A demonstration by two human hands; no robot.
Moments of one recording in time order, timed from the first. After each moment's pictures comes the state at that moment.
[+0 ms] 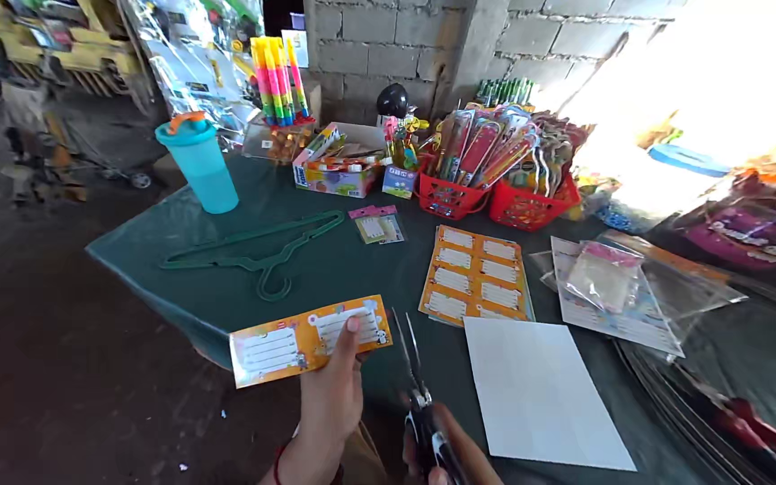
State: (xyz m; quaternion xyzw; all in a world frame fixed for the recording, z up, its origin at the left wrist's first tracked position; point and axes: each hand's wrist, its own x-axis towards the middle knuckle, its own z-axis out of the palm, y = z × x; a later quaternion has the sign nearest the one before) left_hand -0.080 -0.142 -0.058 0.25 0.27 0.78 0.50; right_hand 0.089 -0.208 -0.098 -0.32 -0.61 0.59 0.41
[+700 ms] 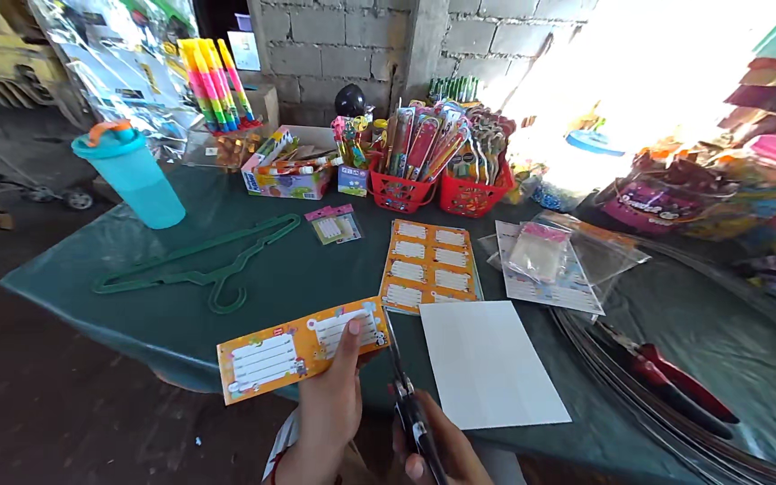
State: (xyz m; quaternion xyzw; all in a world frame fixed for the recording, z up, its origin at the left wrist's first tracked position) left_hand -0.037 -0.150 -0.054 0.30 0.27 0.75 0.53; right_hand 0.107 -0.220 -0.095 -0.35 -0.64 0.50 0.46
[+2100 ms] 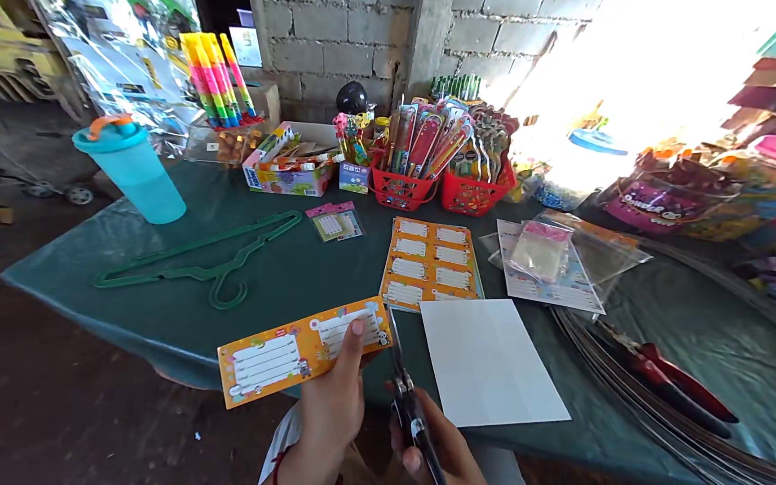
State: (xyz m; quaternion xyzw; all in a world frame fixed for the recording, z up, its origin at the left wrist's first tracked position) left_hand -0.035 -0.153 -0.057 0.29 0.28 0.75 0.52; right_hand 0.100 -0.219 -0.105 -0.33 -0.63 0.50 0.50
